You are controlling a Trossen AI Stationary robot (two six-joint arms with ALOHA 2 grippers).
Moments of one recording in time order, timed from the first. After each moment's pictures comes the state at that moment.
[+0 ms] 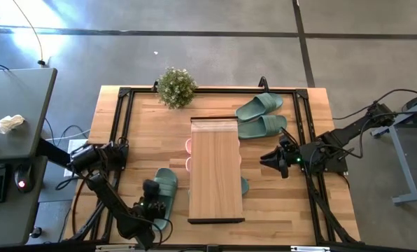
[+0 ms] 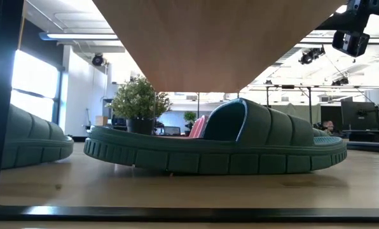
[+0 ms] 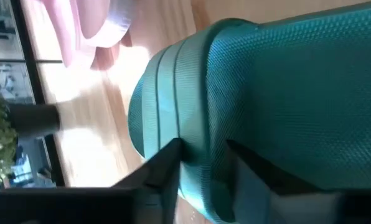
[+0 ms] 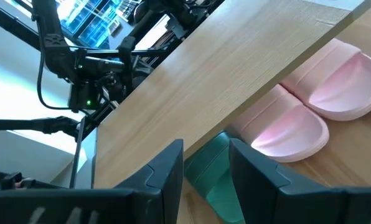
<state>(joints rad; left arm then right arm) -0.86 1.98 1.27 -1.28 -0.62 -0.80 0.50 0.69 0.55 -0.28 0.42 0.94</state>
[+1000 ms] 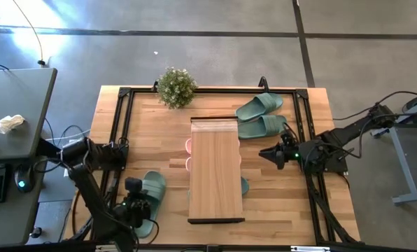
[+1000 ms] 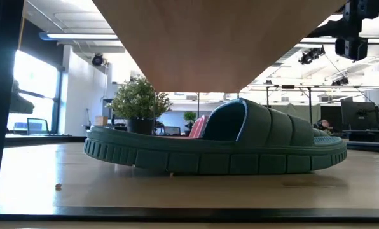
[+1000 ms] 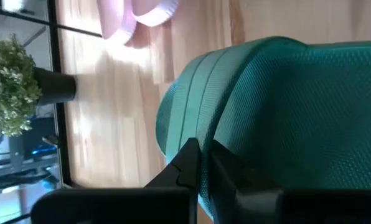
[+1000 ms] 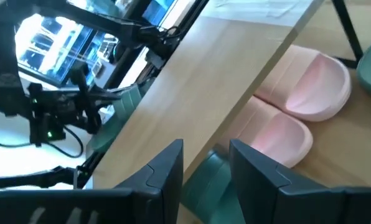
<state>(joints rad) -0.97 1.85 1.39 -1.57 -0.59 -1.06 0.46 0.69 0.55 -0.30 0.51 1.13</state>
